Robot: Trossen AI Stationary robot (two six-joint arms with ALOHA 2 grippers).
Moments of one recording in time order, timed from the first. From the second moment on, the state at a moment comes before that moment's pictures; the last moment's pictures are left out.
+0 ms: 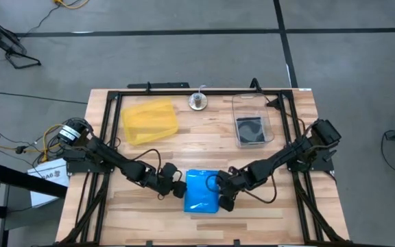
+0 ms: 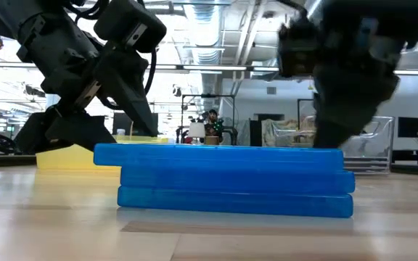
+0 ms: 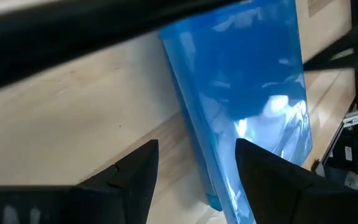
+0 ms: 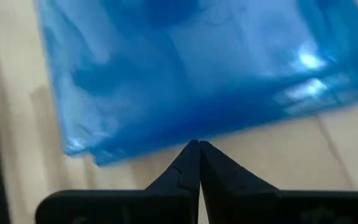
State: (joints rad) left arm -0.45 1.67 0.76 0.10 -0.25 -1.53; right arm 0.45 1.75 0.96 -0.23 0.05 0.79
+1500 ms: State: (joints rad) left arm -0.39 1.67 0.76 0.09 -0.26 -1.49; right arm 0.35 1.76 1.07 -0.42 0.01 0.70
